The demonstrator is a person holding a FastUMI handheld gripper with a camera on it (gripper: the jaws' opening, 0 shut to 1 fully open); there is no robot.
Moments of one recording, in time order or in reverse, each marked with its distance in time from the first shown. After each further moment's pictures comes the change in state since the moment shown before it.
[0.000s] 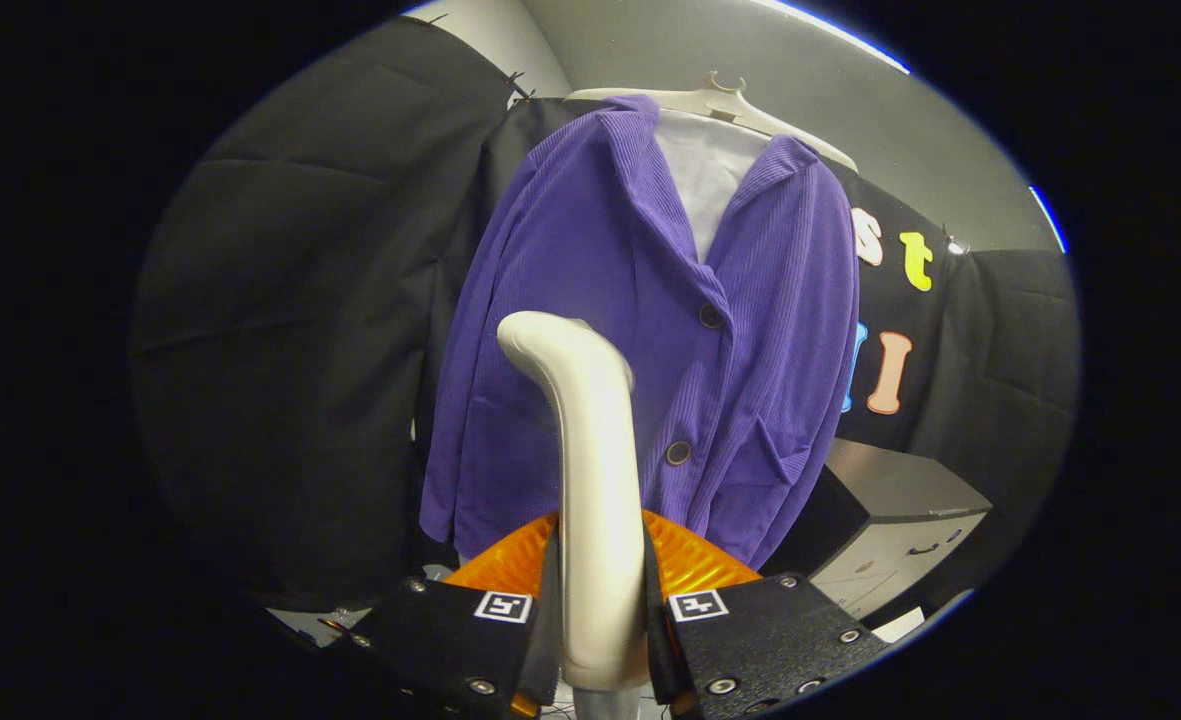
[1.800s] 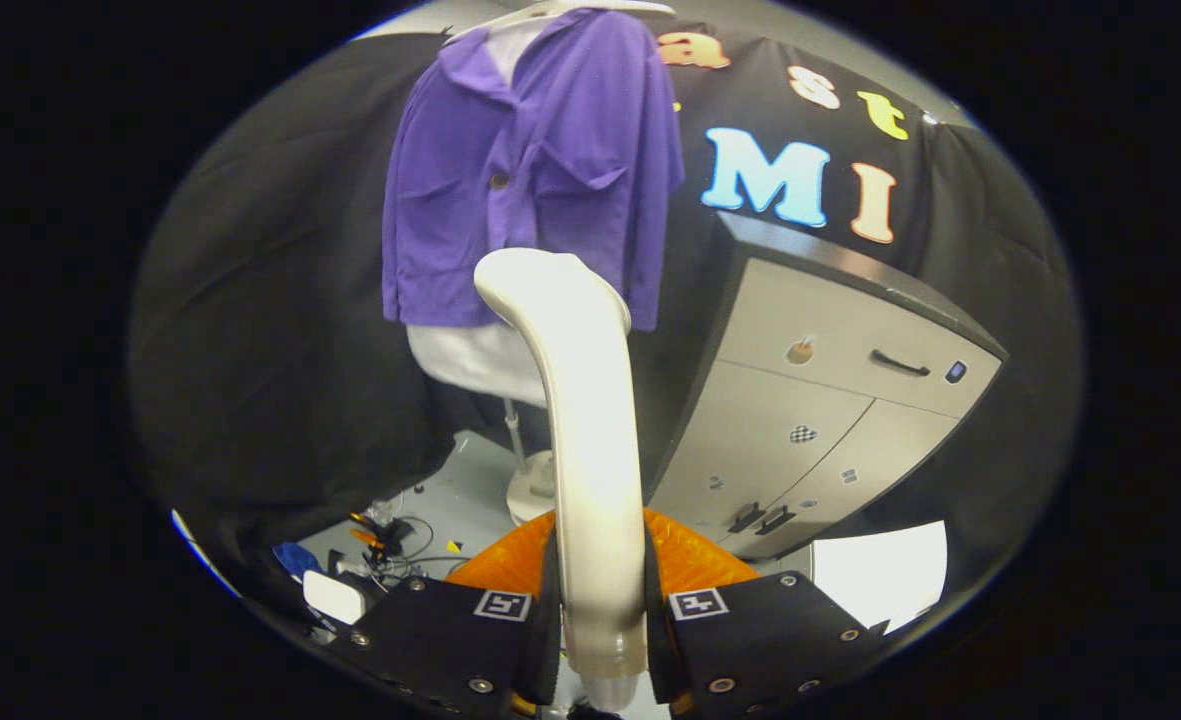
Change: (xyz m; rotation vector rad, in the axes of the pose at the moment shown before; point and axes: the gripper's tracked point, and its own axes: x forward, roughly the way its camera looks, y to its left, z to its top) arm -0.134 -0.198 -0.202 0.165 0.358 0.151
